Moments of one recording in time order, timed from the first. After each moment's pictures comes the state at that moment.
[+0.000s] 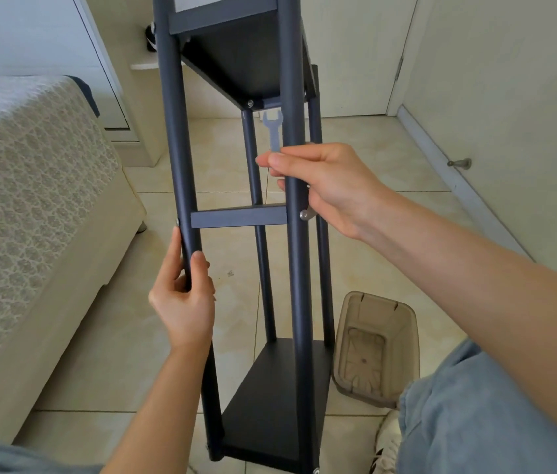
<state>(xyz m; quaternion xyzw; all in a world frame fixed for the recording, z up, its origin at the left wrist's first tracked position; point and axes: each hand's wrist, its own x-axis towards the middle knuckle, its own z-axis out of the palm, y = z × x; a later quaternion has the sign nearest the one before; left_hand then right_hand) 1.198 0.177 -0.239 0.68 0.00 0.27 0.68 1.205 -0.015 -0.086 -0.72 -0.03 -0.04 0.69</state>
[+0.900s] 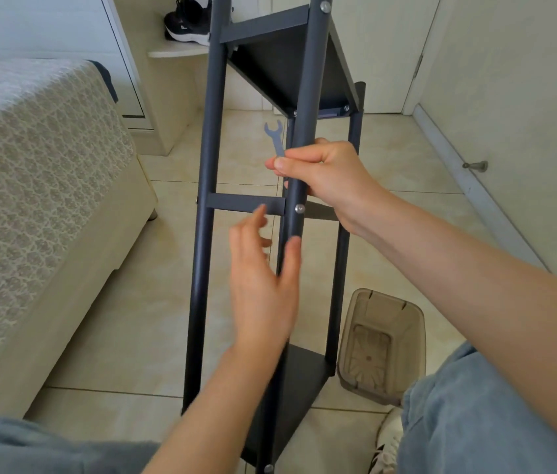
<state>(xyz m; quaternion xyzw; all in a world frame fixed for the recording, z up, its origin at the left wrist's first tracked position) 1.156 0.122 -0.192 0.80 -0.09 0.22 0.55 1.217 0.007 -0.093 -0.80 0.00 -0.08 0.59</state>
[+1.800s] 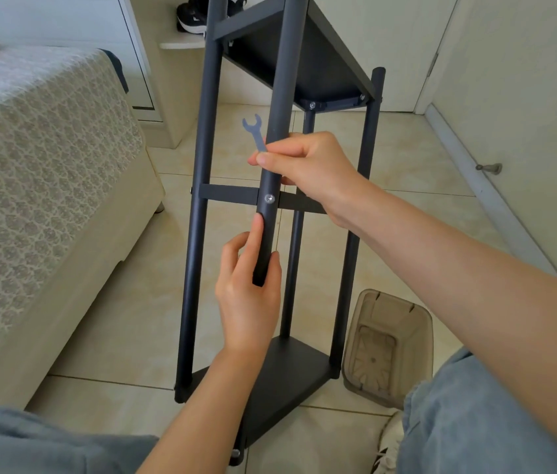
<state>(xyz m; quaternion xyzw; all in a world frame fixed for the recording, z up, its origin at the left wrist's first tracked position) 1.167 0.146 -0.229 0.80 -0.11 0.33 0.49 1.233 0.033 -0.095 -0.81 -0.05 -0.07 0.57</state>
